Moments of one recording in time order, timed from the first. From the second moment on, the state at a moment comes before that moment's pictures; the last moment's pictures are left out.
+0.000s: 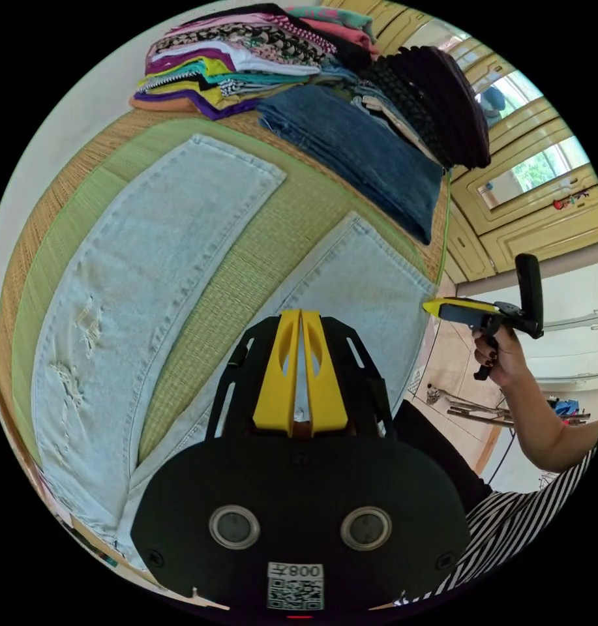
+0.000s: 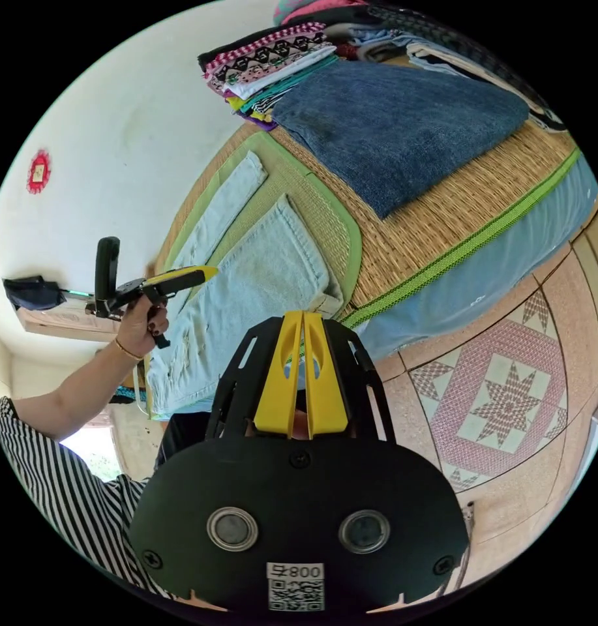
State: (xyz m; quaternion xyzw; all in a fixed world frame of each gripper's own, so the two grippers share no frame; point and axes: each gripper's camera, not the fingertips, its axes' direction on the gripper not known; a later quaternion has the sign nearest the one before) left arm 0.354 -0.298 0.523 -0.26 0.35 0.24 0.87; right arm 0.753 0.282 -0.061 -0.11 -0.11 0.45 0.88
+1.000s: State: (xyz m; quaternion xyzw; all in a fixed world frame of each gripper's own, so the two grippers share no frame) left arm 0.143 -0.242 0.529 -0.27 0.36 0.06 0.89; right arm 0.698 -0.039 0.127 -0.19 0.01 0.25 0.95
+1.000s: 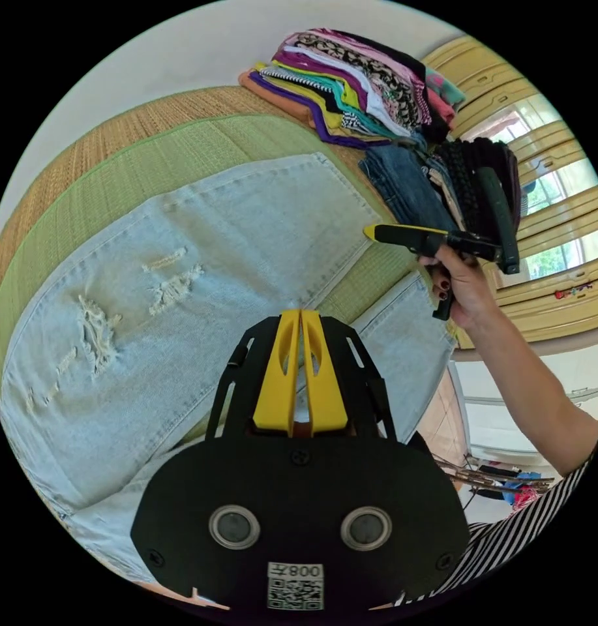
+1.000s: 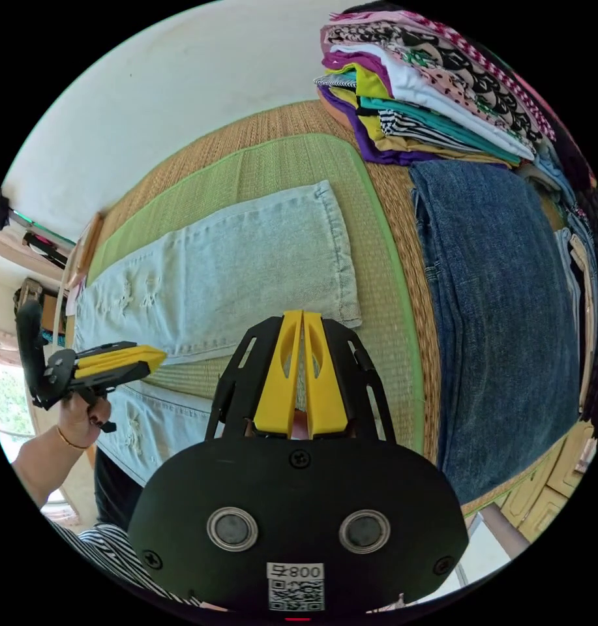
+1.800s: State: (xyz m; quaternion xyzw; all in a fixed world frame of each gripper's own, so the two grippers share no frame) left arm -0.272 0.009 0.408 -0.36 0.11 -0.22 0.90; right arm 0.402 -0.165 0.174 -0.20 -0.16 0.02 0.97
